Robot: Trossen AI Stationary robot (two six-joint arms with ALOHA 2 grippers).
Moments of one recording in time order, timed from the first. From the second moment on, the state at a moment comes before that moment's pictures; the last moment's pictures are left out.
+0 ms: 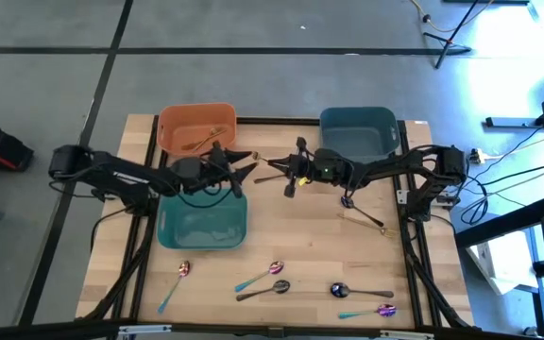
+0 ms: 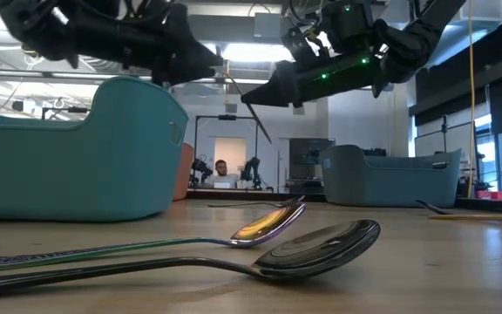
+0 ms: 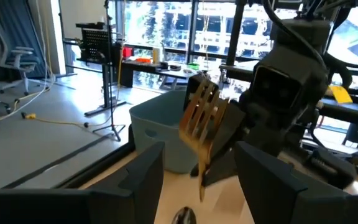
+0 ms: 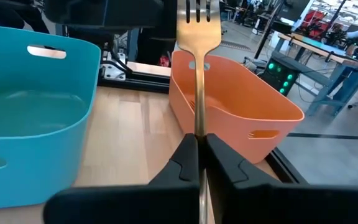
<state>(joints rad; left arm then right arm) 0.08 1.27 0.47 0.82 -0.42 -0.09 -0.16 1.69 0.81 0.74 0.08 -0.24</state>
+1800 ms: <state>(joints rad) 0.19 1.15 0.85 -0.02 -0.53 0.22 -0.16 1.33 0.53 0.47 0.04 -0.19</state>
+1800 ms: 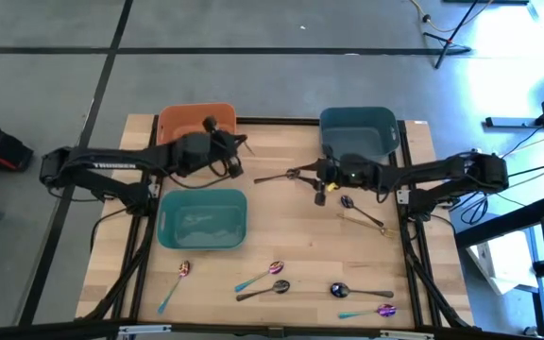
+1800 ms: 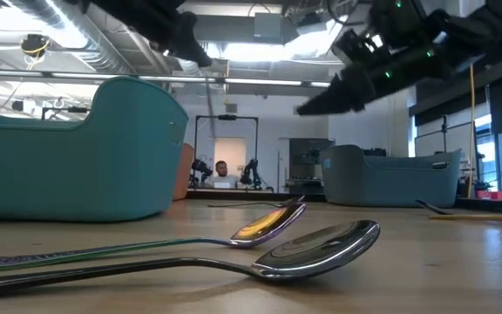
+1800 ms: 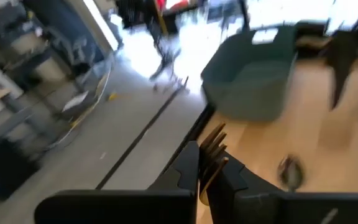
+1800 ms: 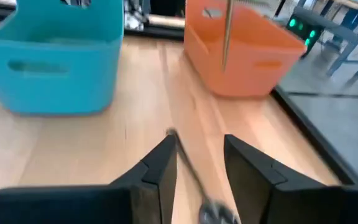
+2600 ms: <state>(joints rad) 0.70 1.14 0.95 -0.55 -0.47 0.30 -0.15 1.33 0.46 0.38 -0.09 -0.04</state>
